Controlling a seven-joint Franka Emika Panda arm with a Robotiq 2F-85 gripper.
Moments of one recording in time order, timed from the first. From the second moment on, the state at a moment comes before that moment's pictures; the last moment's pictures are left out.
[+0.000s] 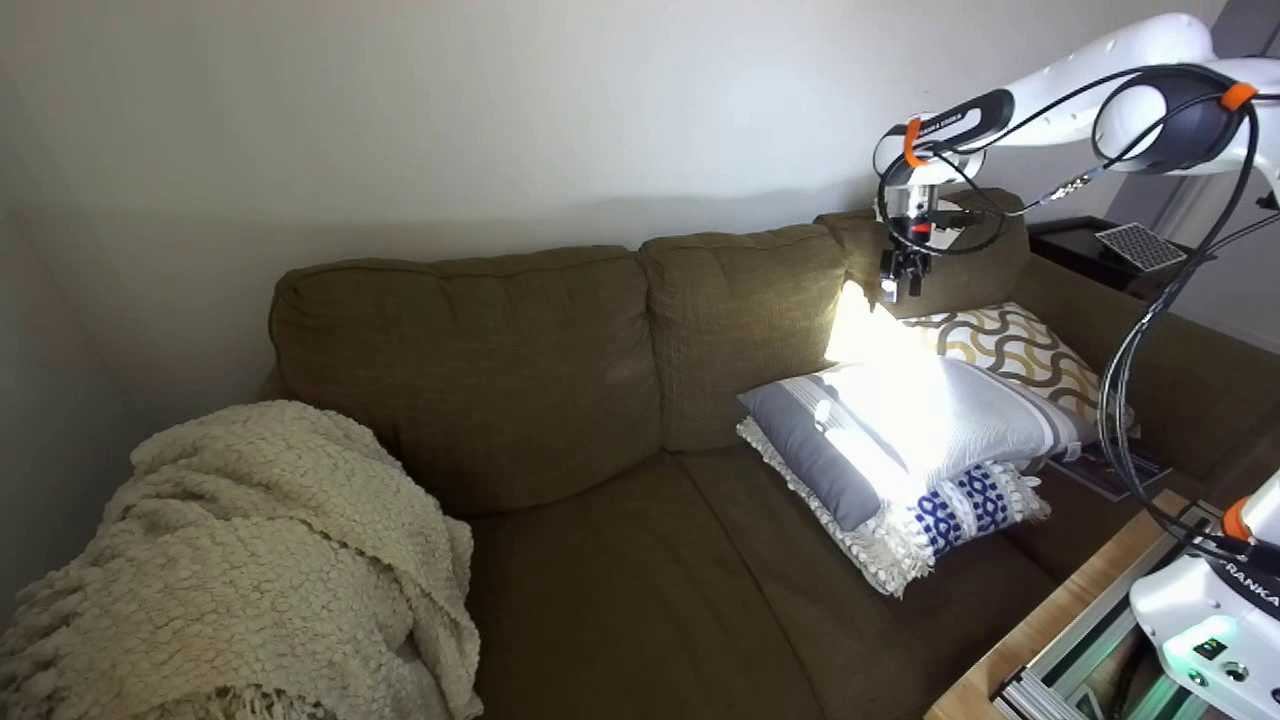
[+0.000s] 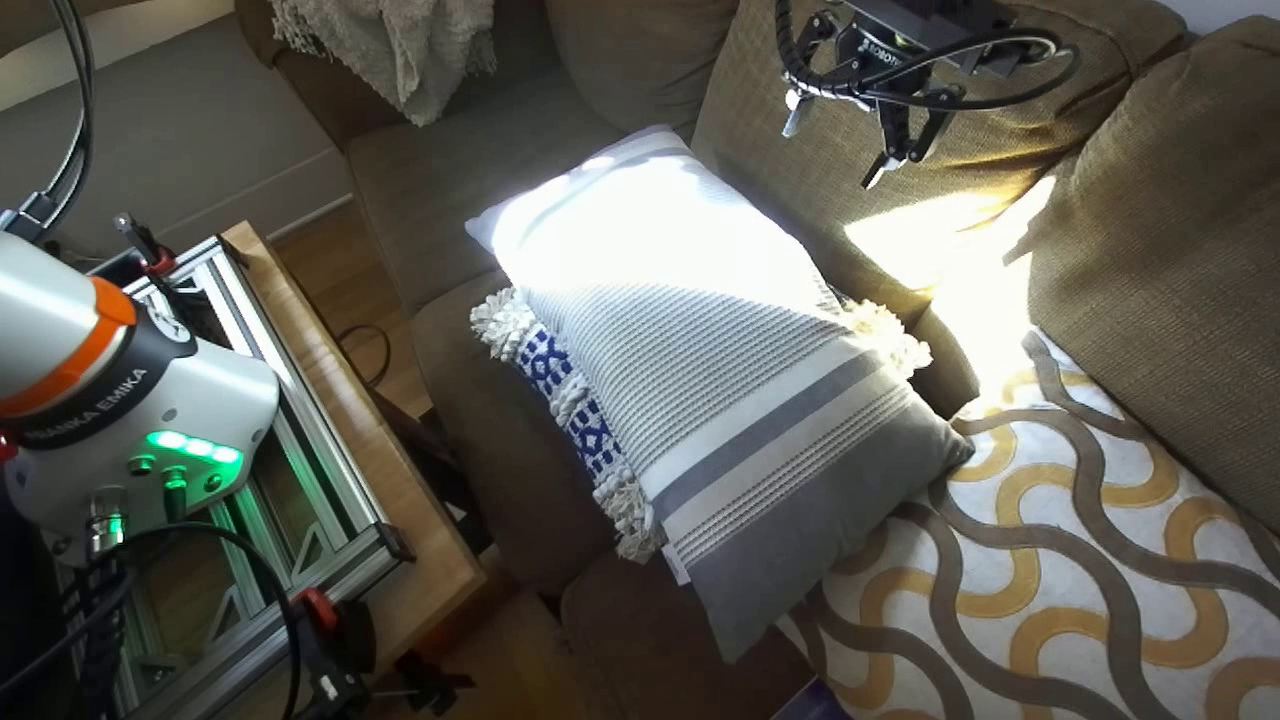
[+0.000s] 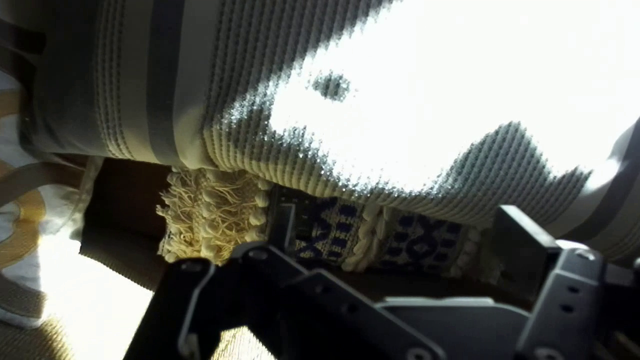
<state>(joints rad) -0.31 0.85 -0.08 -1.24 0.02 1.75 -0.49</state>
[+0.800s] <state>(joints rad) -0.34 1.17 -0.09 -0.92 0.02 1.69 -0.39</state>
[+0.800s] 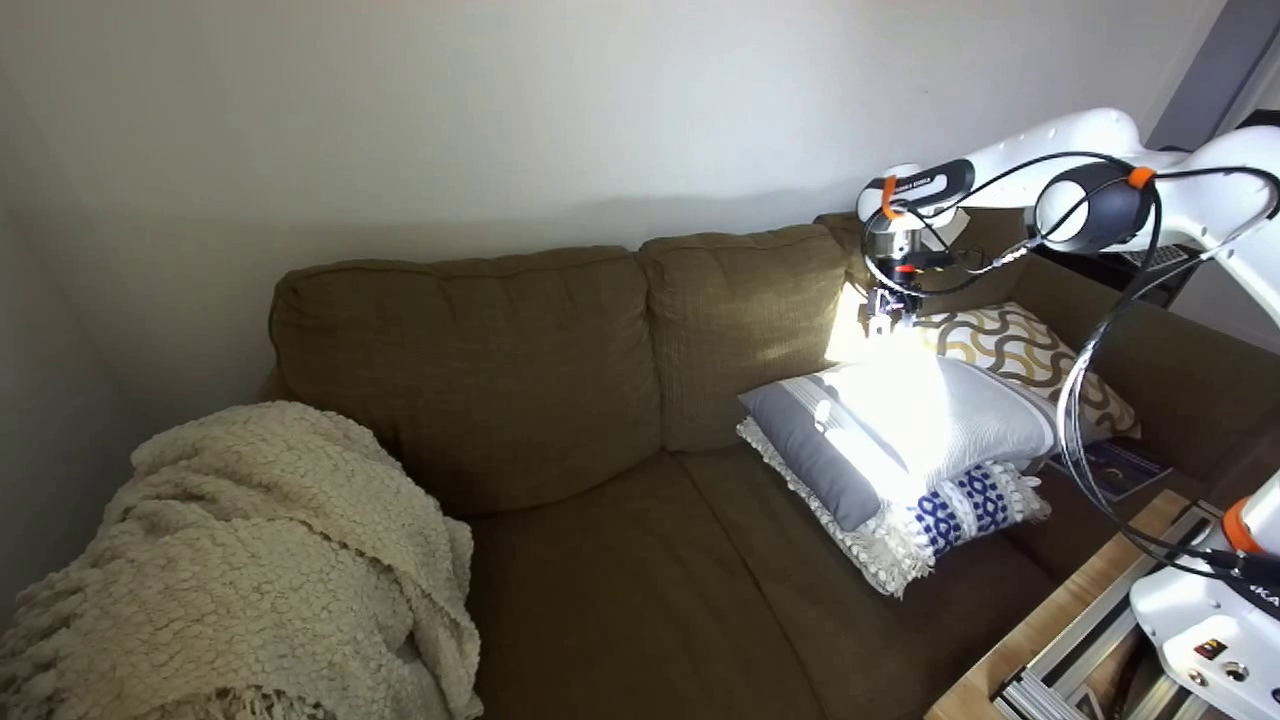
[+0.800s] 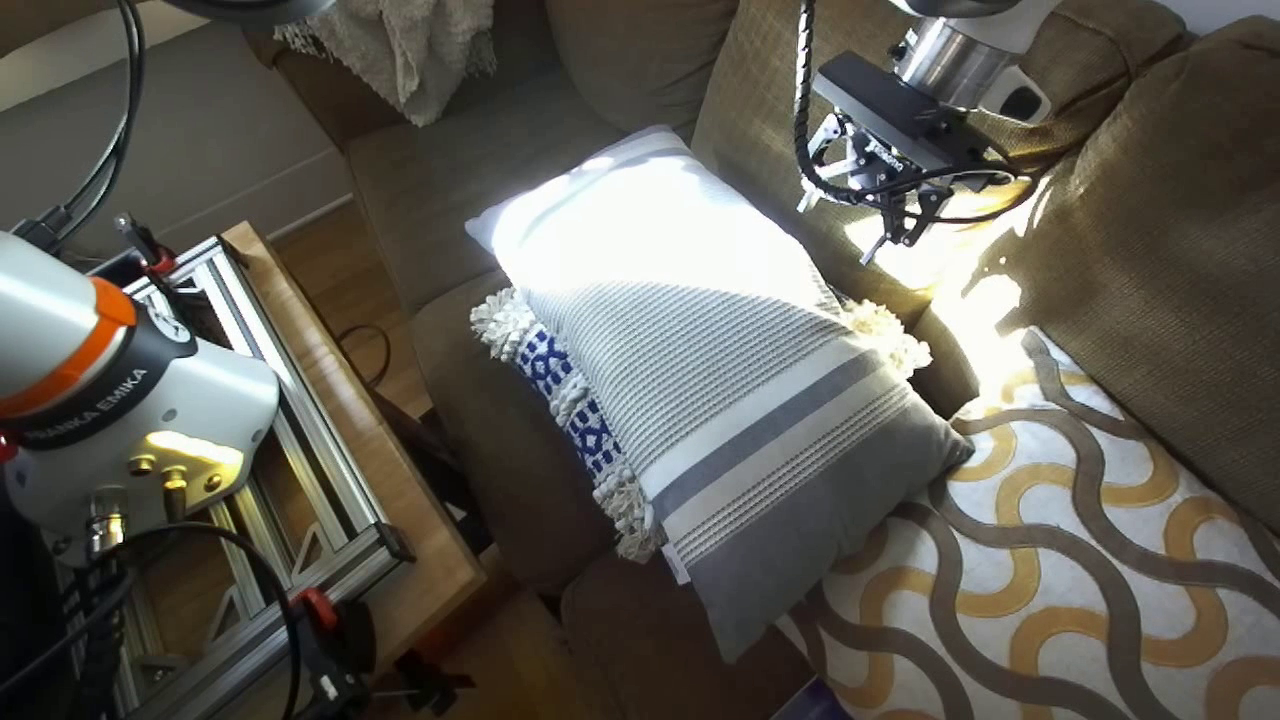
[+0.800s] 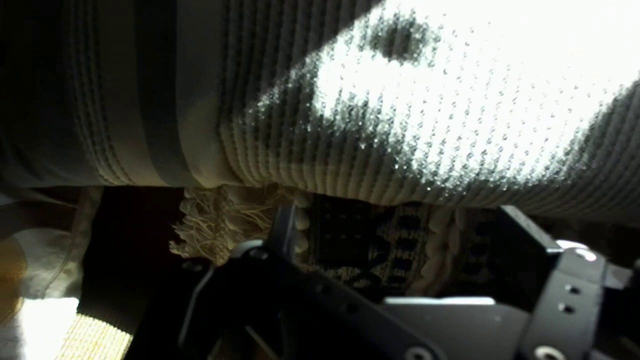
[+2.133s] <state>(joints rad) -0.34 1.42 -0.10 -0.73 0.01 1.79 -0.32</state>
